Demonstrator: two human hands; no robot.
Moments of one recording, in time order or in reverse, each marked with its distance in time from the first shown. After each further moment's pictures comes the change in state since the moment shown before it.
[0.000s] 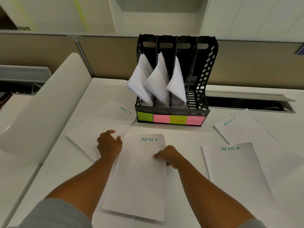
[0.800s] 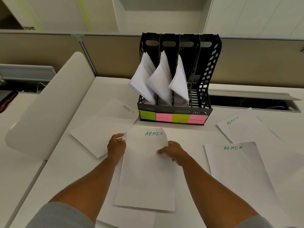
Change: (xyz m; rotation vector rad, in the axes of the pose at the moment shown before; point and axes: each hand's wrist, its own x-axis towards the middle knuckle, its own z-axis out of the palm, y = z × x) left_hand -0.015 -0.007 0.011 -0.519 -0.190 -0.152; right_hand 0.002 0.000 -0.010 0.069 0.021 -0.069
